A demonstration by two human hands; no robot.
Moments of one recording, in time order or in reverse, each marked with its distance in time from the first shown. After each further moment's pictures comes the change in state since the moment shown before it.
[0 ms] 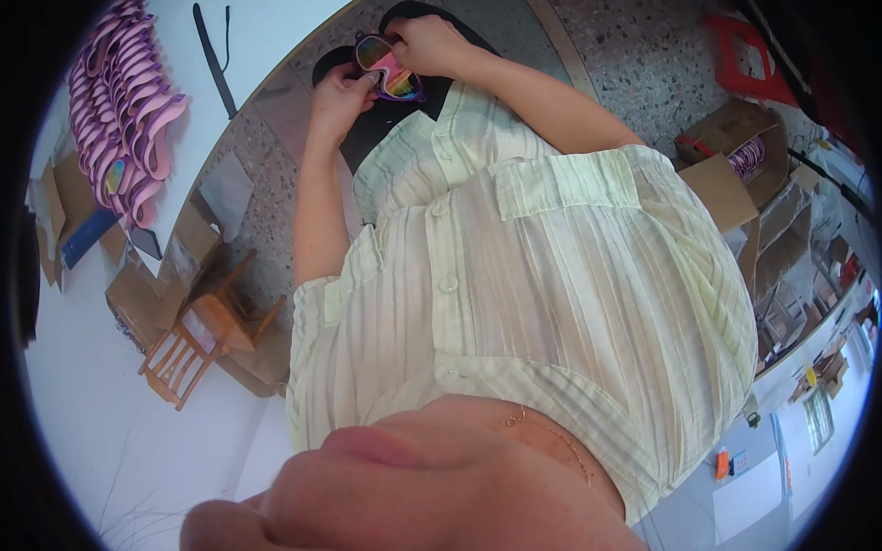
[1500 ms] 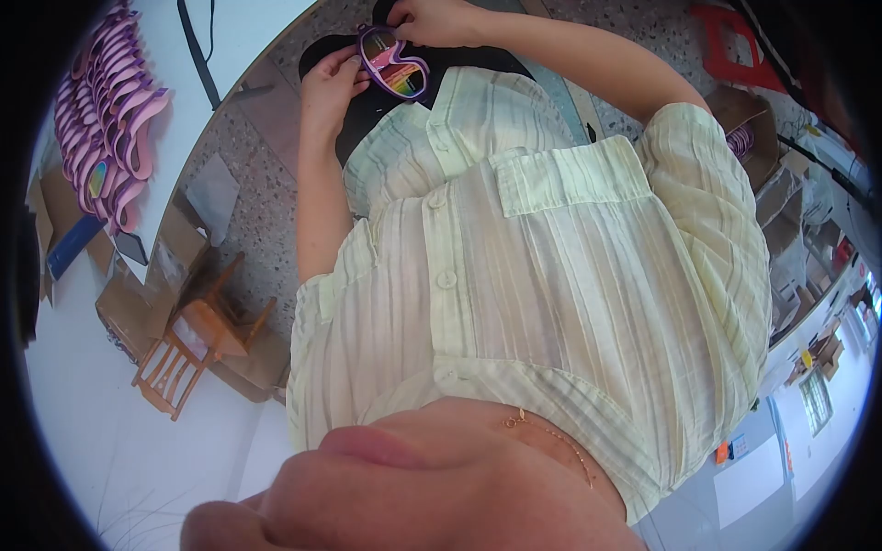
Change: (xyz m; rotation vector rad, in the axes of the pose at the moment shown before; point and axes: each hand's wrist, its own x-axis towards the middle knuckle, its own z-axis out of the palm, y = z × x) left_hand -0.008 -0.003 0.015 -0.420 0.035 0.058; right_hand 0.002 0.005 -0.046 0.039 -0.198 -0.036
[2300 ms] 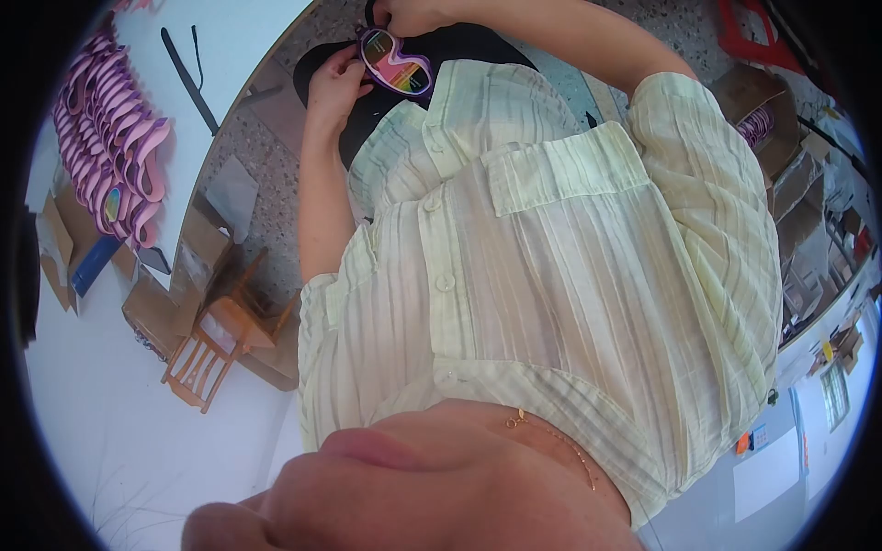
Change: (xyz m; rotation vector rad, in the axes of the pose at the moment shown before) left_hand 0.017 -0.002 0.008 0.203 -0.124 -0.092; right_hand 0.026 0.005 -0.011 -0.087 -0.221 -0.006
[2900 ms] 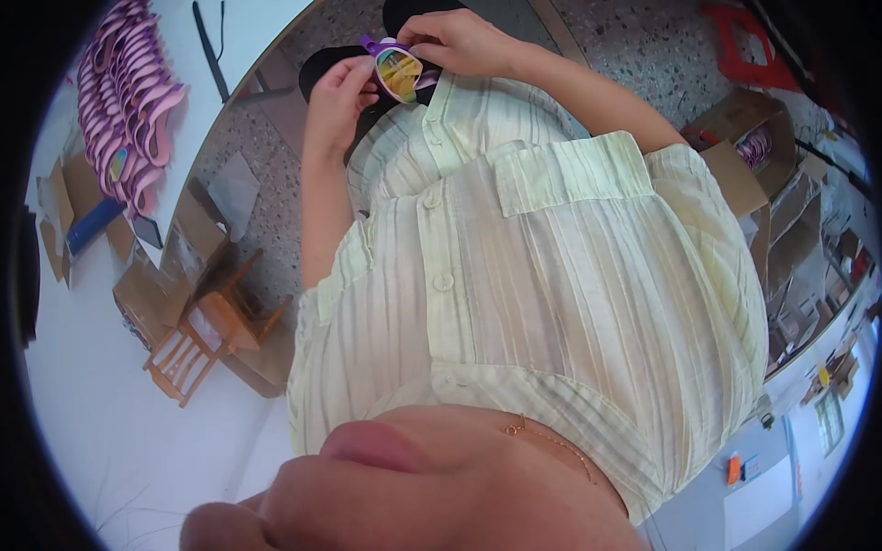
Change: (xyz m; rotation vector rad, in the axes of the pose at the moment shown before) left_hand -0.064 0.019 0.003 -0.347 -0.054 0.093; right_hand -0.098 -0.024 0.024 0.246 0.315 -0.242
